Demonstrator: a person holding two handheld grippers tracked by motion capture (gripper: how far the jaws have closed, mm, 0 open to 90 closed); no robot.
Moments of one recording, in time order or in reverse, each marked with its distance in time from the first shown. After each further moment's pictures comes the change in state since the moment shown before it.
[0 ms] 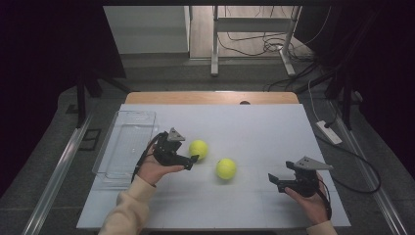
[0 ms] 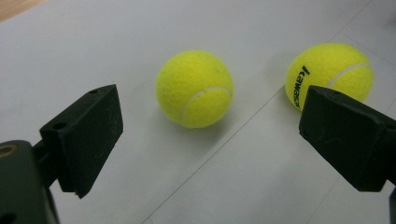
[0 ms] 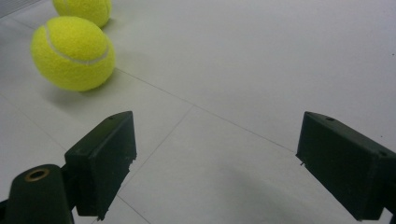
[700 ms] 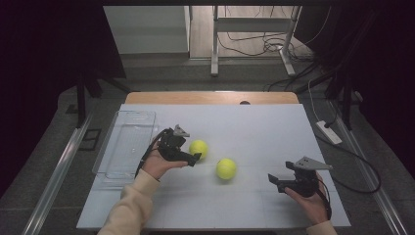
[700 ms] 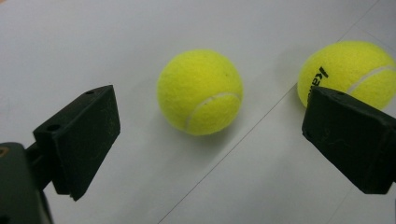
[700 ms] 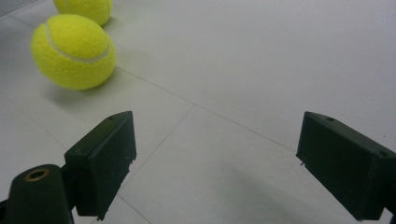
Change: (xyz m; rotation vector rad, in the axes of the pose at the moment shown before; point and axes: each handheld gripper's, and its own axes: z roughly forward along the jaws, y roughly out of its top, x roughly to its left) left arm 0.005 0.011 0.018 0.063 -0.013 0.002; right arm 0.000 0.000 0.001 0.004 0.003 -0.001
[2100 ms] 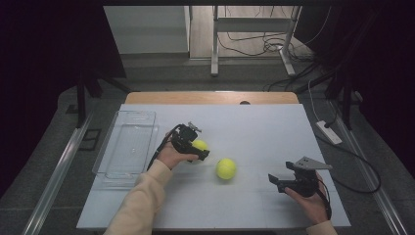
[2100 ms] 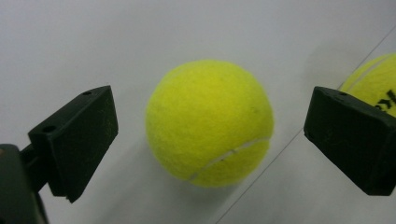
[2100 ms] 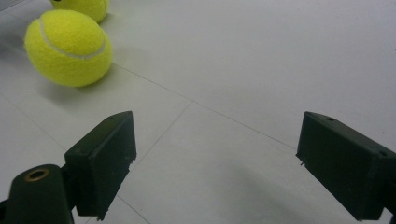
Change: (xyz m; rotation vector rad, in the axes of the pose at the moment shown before) left arm 0.009 0.020 0.055 0.128 -0.021 -0.024; right arm -0.001 -0.001 0.001 0.009 -0.003 -0.002
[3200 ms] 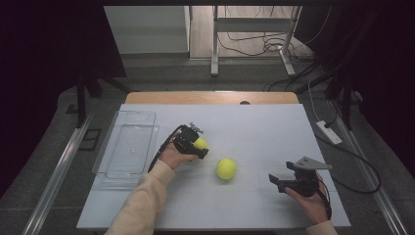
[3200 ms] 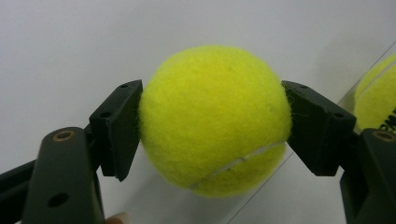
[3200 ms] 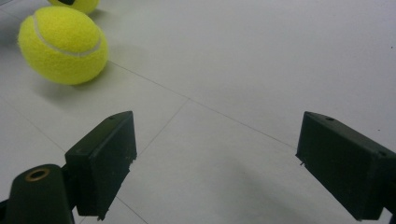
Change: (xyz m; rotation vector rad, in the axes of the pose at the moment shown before) left arm -0.005 0.001 0.000 -0.007 0.036 0.022; right arm -0.001 -0.001 0.000 0.007 -0.010 -0.002
